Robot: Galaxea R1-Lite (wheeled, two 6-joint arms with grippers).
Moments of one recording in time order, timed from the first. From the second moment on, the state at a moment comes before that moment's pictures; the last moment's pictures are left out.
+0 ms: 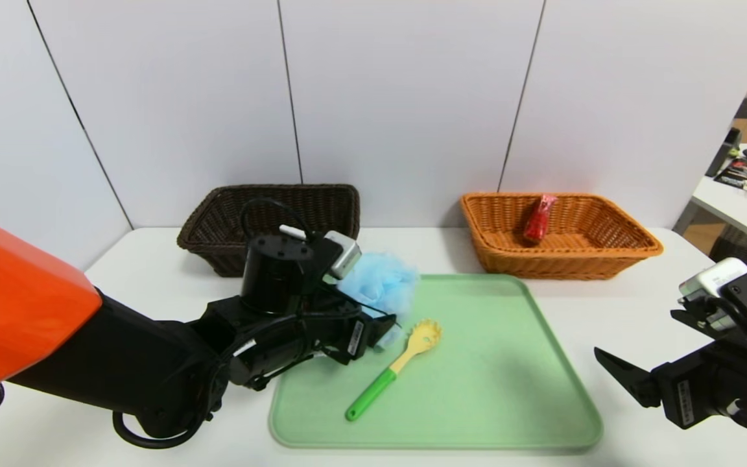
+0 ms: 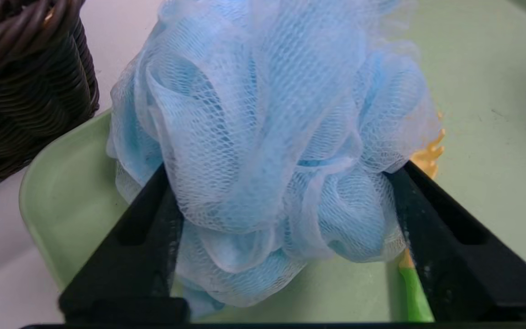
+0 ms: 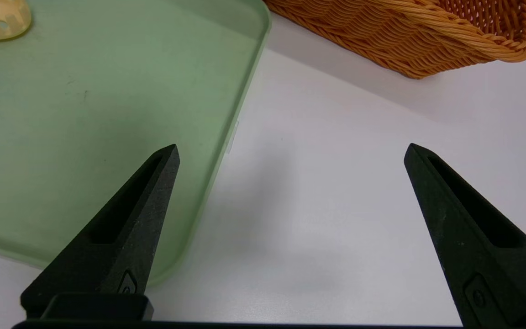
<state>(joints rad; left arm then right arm) -0.68 1.91 -0.79 -0.76 -0.04 -0.01 0.40 1.20 -0.36 -0.39 -0.27 -0.20</state>
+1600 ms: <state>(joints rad) -0.82 1.60 -0.97 -0.58 0.19 0.12 0.40 1.21 -0.33 -0.39 -0.25 -0.20</state>
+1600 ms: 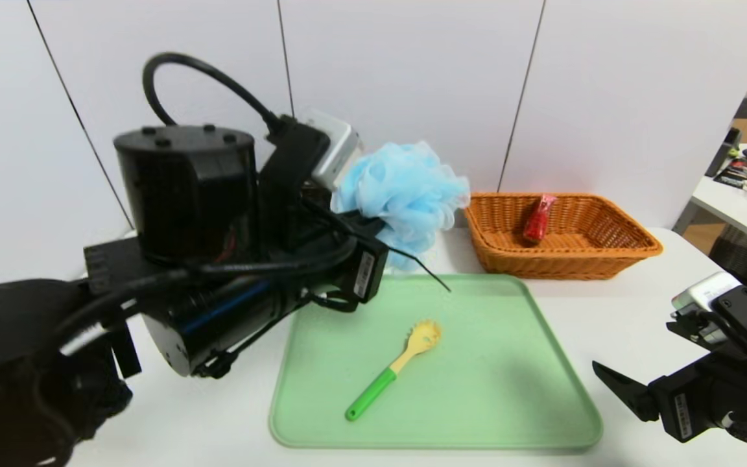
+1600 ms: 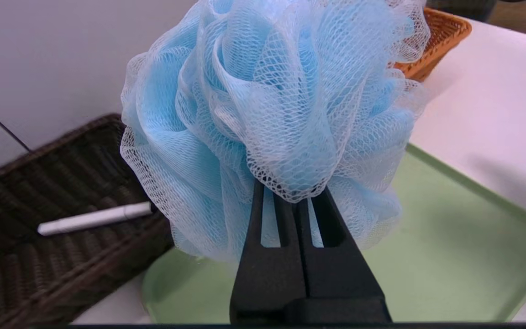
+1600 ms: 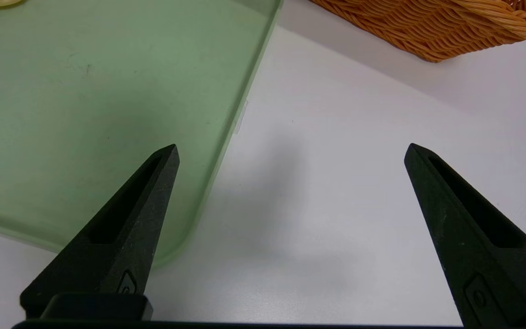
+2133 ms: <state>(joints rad) -0.46 1.59 -1.20 -0.43 0.01 0.19 0.40 1.20 -0.32 -0.39 -0.25 -0.20</state>
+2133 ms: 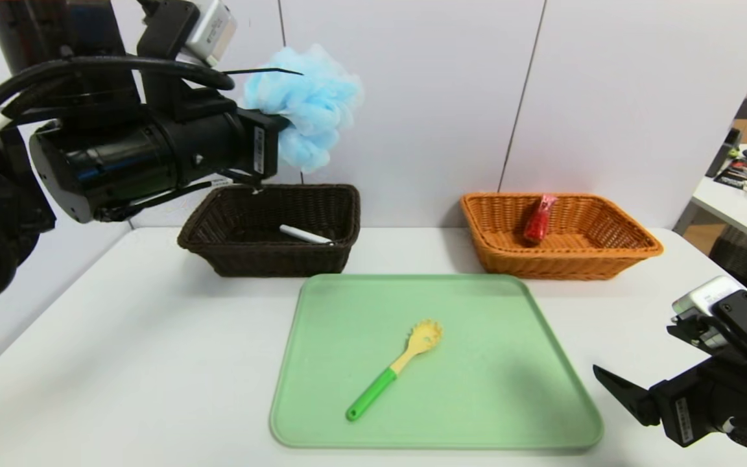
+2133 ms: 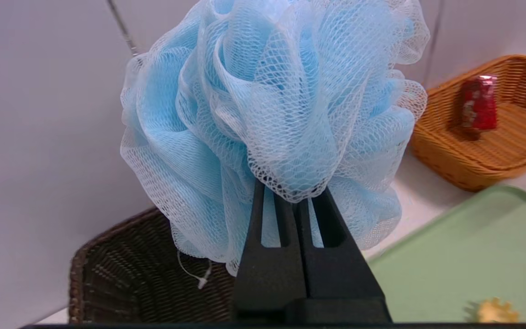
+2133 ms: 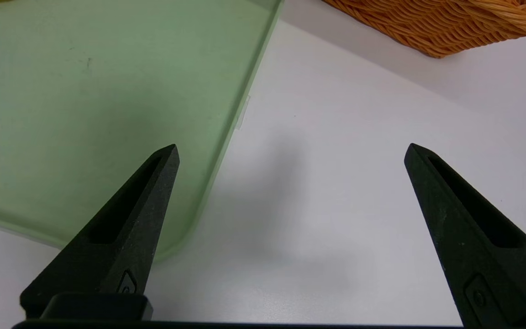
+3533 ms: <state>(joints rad) -0.30 1.83 -1.09 -0.58 -0.02 0.19 0.40 1.21 -0.32 -0.39 -0.25 -0.20</state>
